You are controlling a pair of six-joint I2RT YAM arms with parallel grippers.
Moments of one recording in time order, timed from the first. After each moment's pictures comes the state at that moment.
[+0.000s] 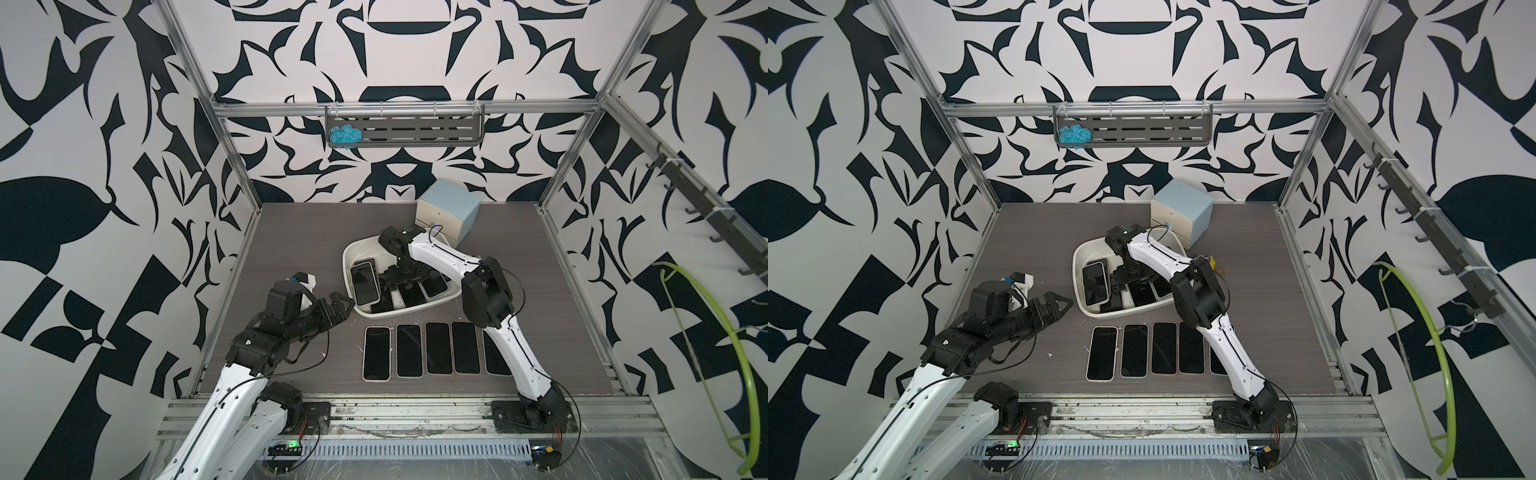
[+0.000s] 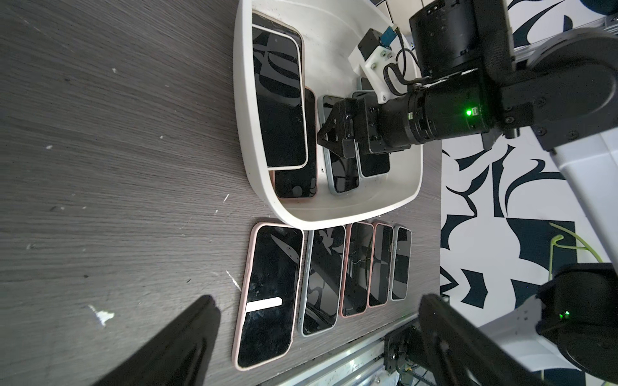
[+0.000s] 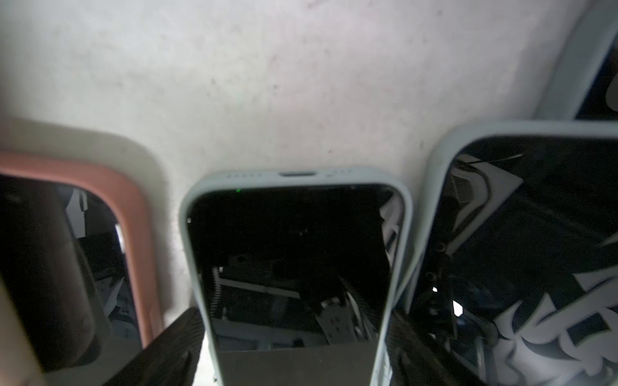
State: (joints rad) left arm -0.35 0.67 0.69 -0.74 0.34 -0.78; right arm 0.70 2.46 2.18 -1.26 0.05 0.39
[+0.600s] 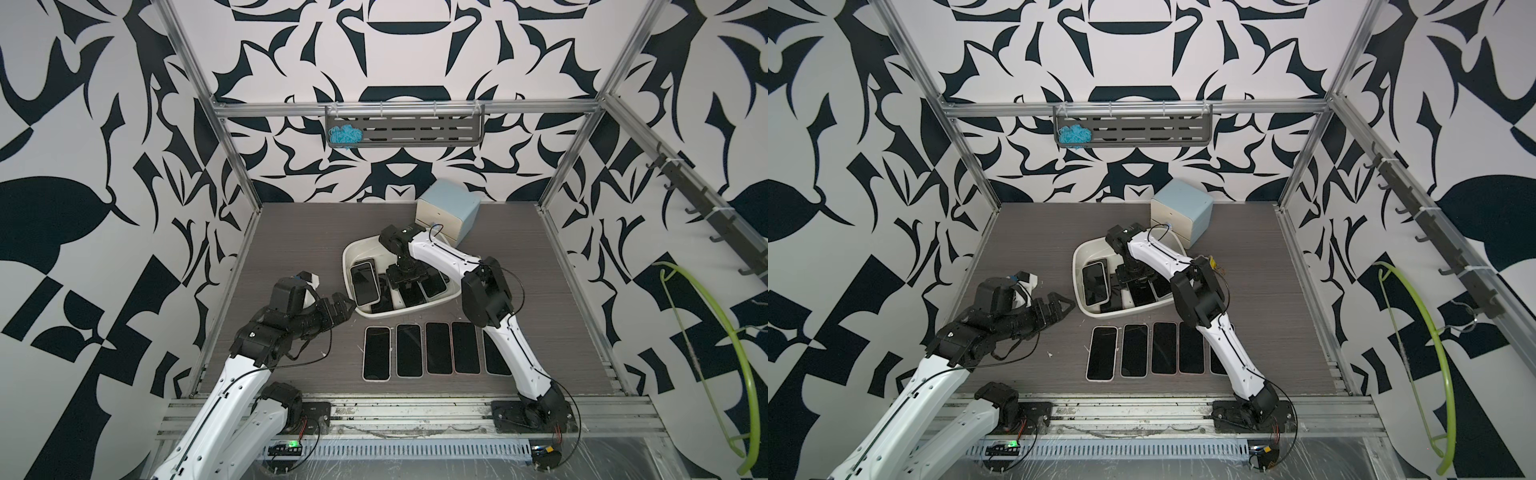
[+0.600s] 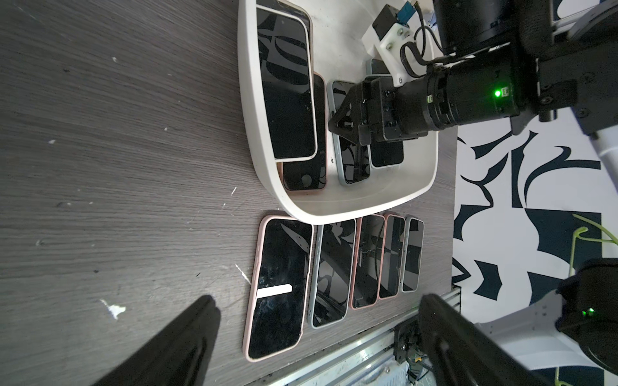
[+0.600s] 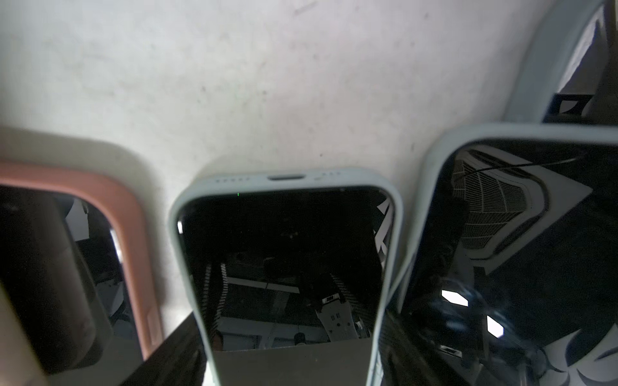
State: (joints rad) left arm -0.35 0.74 0.71 -0.76 0.35 -0.74; right arm 0.69 2.46 2.21 -1.27 0.06 0.39
